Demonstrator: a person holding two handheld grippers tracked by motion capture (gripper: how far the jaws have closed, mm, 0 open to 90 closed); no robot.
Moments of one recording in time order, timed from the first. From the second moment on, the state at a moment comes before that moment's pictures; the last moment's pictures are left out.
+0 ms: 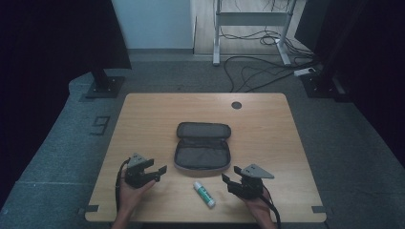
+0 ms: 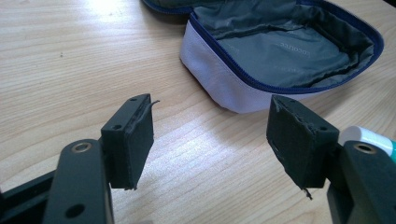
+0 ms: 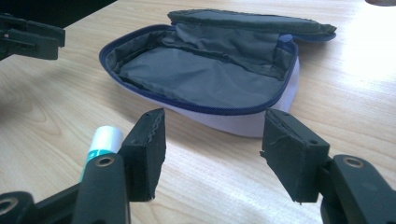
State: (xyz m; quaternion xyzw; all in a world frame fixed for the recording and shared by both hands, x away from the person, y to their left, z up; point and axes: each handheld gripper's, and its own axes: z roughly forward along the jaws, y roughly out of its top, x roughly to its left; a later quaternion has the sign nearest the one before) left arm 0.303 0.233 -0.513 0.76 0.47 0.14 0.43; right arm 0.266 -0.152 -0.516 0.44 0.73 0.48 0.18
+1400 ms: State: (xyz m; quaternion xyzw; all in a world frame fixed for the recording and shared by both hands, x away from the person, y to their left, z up) left arm 0.300 0.235 -0.526 0.77 0.47 0.12 0.42; right arm 0.245 -0.073 -0.547 0.37 0.82 0.42 0.13
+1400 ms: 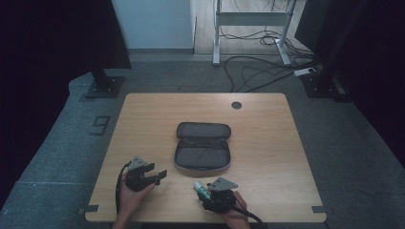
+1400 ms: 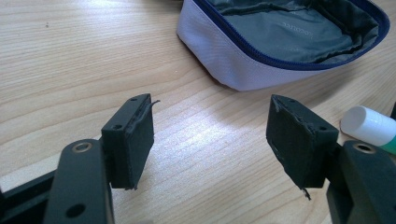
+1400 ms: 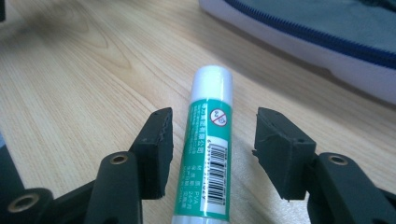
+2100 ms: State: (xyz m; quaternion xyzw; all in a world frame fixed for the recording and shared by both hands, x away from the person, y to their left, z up) left arm 0.300 0.235 -0.528 0.77 0.47 0.12 0.42; right arm 0.244 -0.074 -0.552 0.37 0.82 0.40 0.16
